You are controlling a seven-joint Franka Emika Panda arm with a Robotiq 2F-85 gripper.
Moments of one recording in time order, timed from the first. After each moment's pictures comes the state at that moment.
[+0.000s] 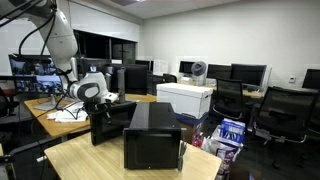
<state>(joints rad) 0.33 0.59 -0.09 -2.23 0.12 3.08 0.45</state>
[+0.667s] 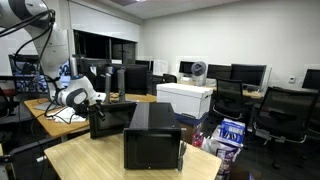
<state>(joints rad) 0.51 0.69 -0.10 -2.23 0.17 3.38 0.35</state>
